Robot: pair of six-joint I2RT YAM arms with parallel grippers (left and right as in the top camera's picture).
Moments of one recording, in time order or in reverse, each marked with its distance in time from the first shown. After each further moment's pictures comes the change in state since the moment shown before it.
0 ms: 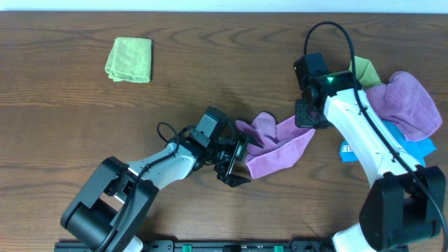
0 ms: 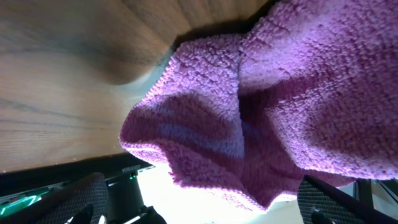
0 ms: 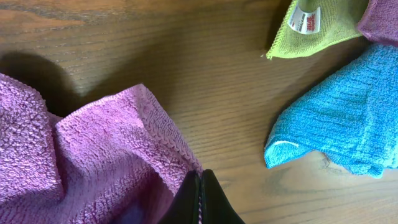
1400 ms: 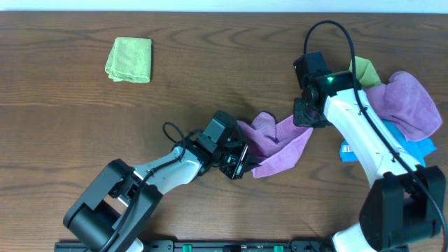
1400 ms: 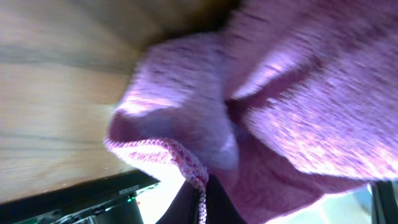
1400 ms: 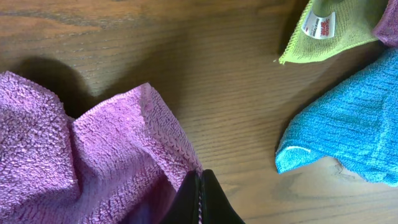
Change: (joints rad) left arm -0.061 0.000 0.000 0.076 -0.112 0.021; right arm 0.000 0.000 0.000 0.022 -0.033 0.000
